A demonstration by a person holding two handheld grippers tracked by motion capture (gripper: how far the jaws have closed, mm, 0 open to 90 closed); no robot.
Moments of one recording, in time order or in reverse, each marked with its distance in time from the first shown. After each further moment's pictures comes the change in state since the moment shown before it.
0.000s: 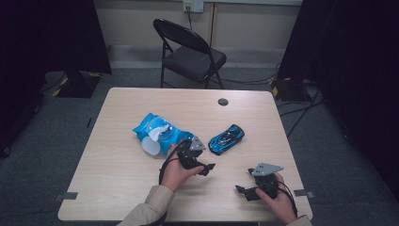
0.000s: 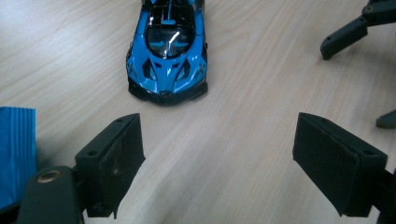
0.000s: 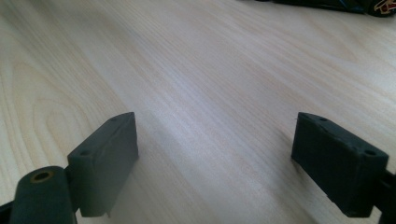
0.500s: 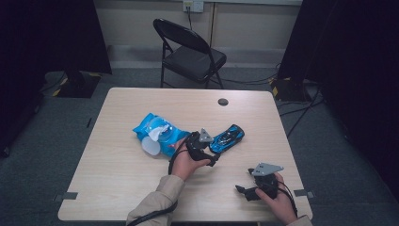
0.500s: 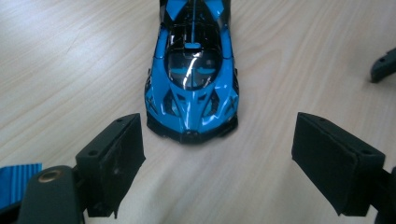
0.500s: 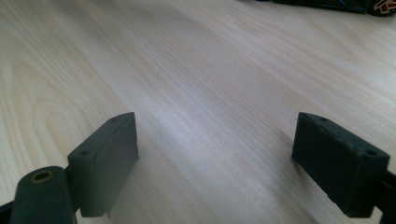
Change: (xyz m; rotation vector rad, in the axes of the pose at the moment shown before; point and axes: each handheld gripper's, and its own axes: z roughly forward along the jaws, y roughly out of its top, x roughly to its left) left arm 0.014 0.020 0.032 0.023 0.046 0.004; right arm 0.000 0.000 0.000 -0.001 0.002 0.002
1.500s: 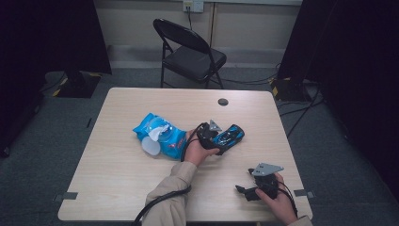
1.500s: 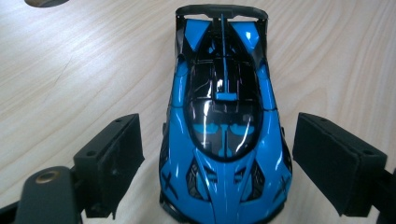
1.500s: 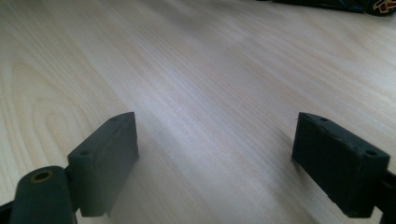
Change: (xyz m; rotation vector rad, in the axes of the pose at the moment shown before) left arm 0.019 0.026 0.050 0.005 -0.002 -0.017; right arm 0.000 0.000 0.000 0.001 -0.004 0.002
